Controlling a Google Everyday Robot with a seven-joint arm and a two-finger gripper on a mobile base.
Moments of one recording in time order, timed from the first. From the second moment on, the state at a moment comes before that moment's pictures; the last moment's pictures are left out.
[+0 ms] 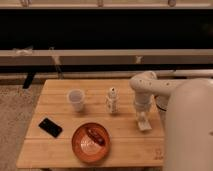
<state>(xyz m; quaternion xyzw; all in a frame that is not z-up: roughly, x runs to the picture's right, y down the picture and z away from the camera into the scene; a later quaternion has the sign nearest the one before) 0.218 0.162 0.836 -0.27 0.34 0.61 0.67</state>
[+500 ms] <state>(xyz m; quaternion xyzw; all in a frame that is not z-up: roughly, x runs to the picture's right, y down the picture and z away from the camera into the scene) 0.164 0.131 0.879 -0.29 0.32 0.58 0.69</state>
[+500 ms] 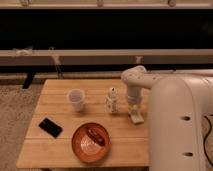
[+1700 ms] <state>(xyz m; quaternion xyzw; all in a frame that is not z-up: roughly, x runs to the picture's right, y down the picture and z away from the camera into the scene) 0.097 0.177 0.805 -0.37 0.32 0.52 0.69</state>
